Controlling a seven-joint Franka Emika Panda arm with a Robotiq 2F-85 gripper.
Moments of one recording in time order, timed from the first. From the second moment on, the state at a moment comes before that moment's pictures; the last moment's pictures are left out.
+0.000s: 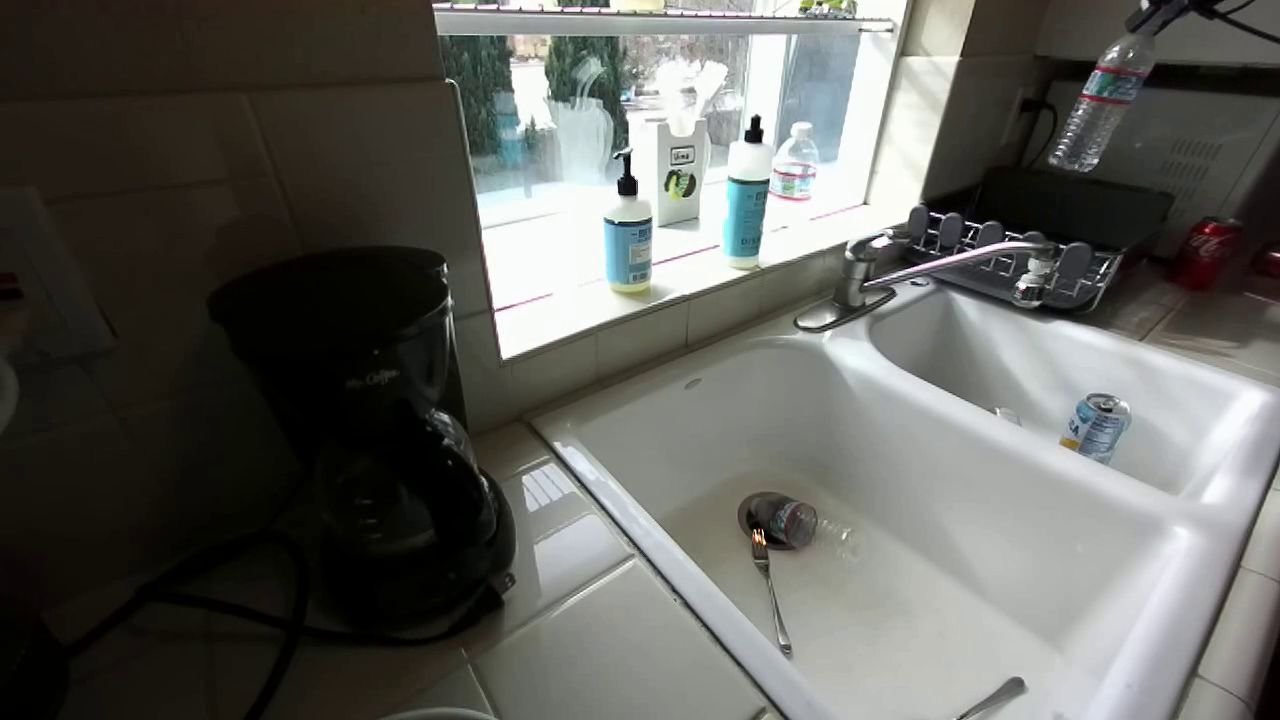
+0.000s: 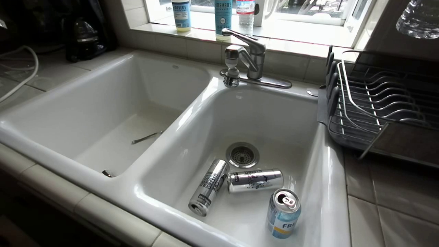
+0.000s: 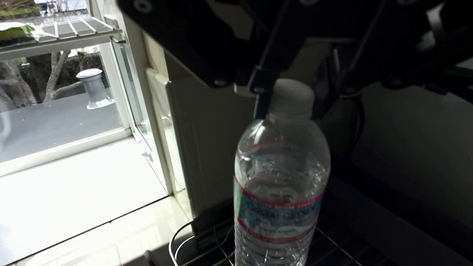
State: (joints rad) arm -0.31 0.07 -0.39 -1.50 0.25 2.26 -0.26
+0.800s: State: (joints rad) arm -0.35 0.42 -0.27 -1.17 0.24 2.22 -0.26
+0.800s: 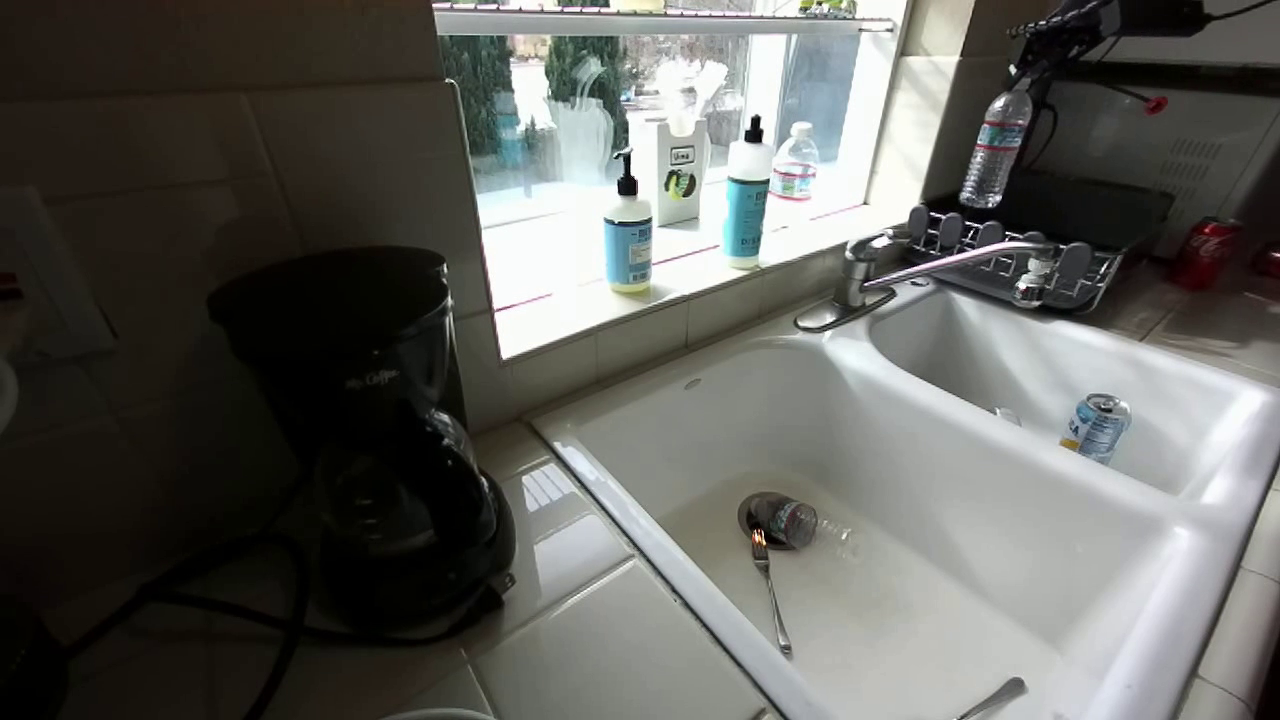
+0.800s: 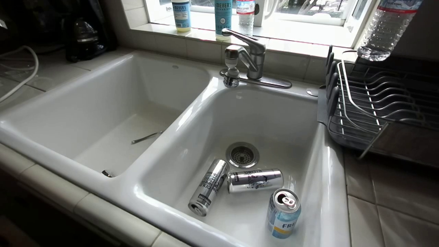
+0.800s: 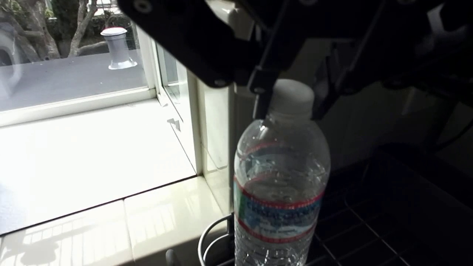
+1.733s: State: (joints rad) arm -0.35 0.50 -0.25 -1.17 0.25 2.26 -0.25
